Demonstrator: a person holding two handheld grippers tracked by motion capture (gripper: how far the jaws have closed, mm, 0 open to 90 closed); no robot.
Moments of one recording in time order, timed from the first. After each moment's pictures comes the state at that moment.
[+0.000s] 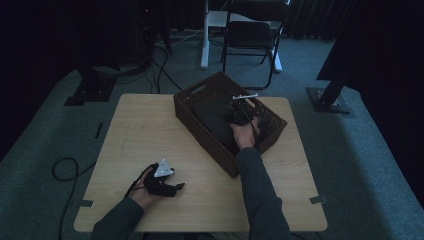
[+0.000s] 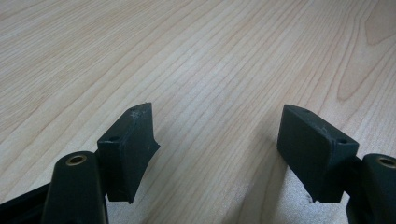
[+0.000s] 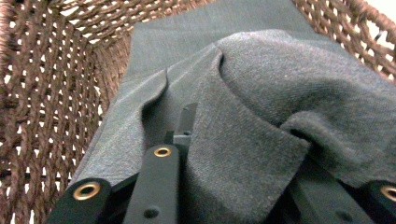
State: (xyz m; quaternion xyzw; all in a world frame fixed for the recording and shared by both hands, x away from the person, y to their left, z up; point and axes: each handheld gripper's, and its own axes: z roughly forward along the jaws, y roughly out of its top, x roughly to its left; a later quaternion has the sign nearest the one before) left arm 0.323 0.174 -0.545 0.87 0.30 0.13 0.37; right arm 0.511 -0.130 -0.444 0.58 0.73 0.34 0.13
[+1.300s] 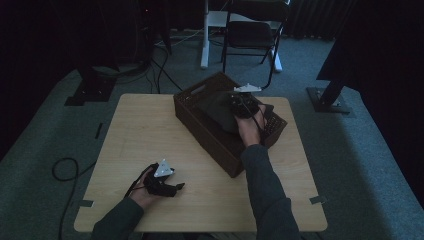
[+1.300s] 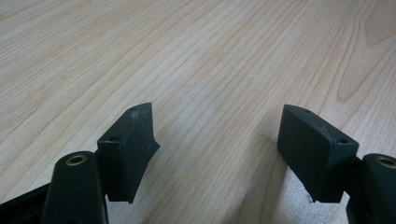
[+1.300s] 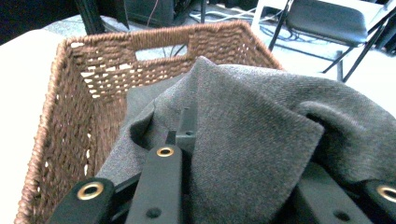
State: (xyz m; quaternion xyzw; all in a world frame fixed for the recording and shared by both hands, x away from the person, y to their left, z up) left arm 0.323 0.174 -0.545 0.87 0.30 0.13 0.37; right arm 0.486 -0.131 -0.386 0.48 0.73 0.38 0.29
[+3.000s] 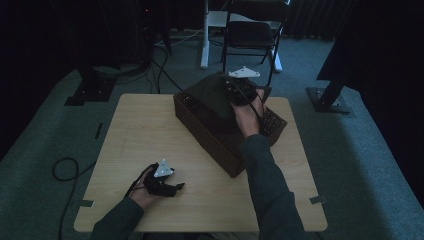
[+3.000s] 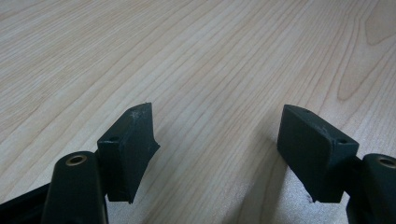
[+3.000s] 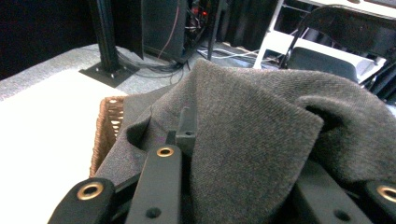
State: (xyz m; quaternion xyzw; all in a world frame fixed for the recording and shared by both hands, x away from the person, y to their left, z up) left arm 0.323 0.174 -0.545 0.87 0.30 0.13 0.37; right arm 0.474 -0.111 -0.320 0.42 0.73 0.42 0.33
